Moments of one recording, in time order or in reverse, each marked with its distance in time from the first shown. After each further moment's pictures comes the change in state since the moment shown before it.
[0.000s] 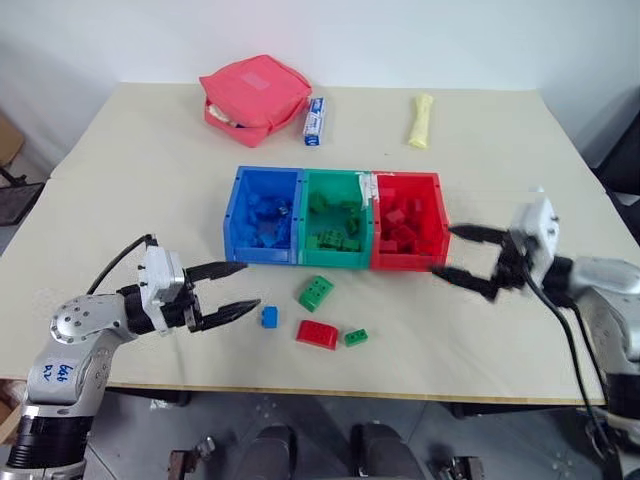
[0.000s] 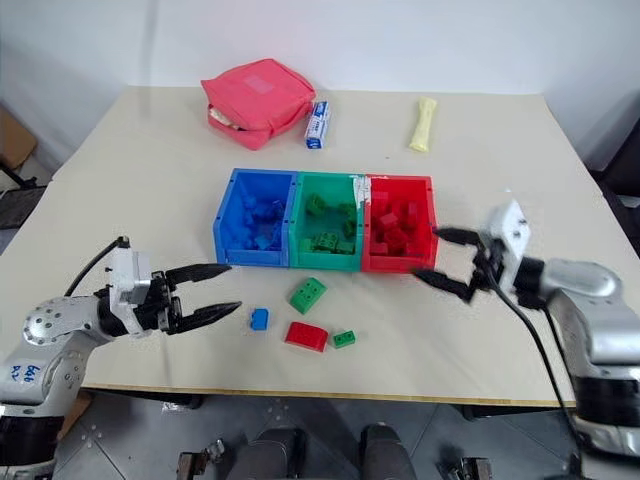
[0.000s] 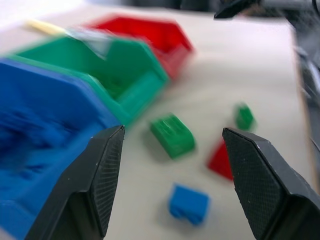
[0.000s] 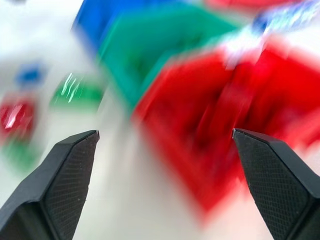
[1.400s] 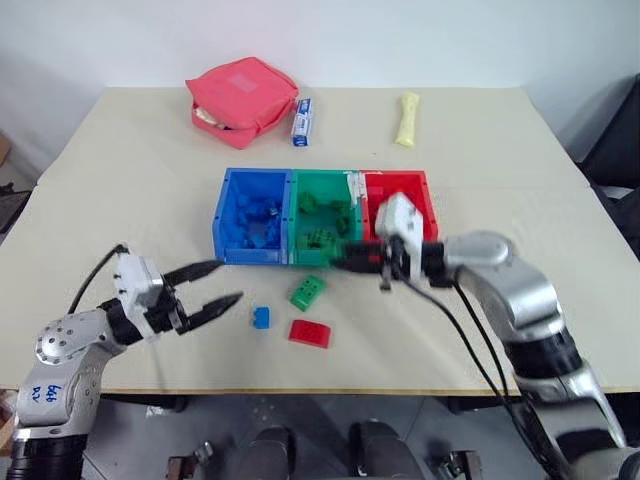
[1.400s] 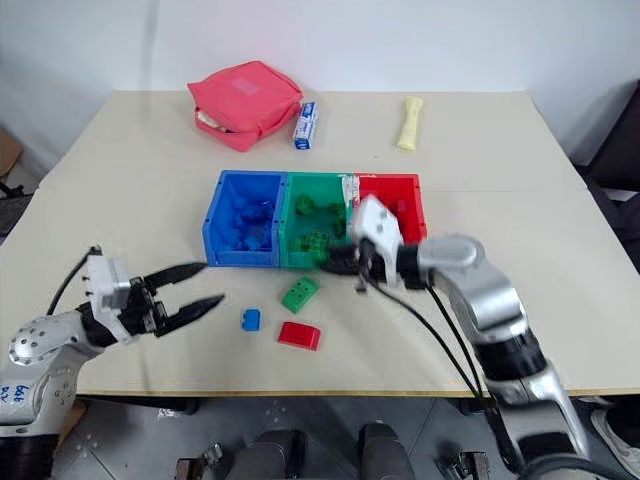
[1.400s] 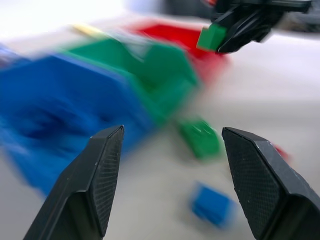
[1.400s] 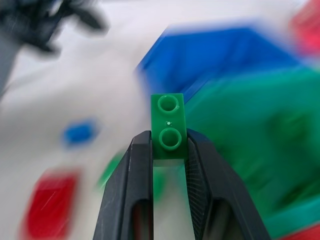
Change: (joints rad) left arm 0.098 -0.134 0.192 -0.082 -0.080 0.092 0.279; right arm -0.613 0.420 0.393 0.061 -0.126 0.287 -0.293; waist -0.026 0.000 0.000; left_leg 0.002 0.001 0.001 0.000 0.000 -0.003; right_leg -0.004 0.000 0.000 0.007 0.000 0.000
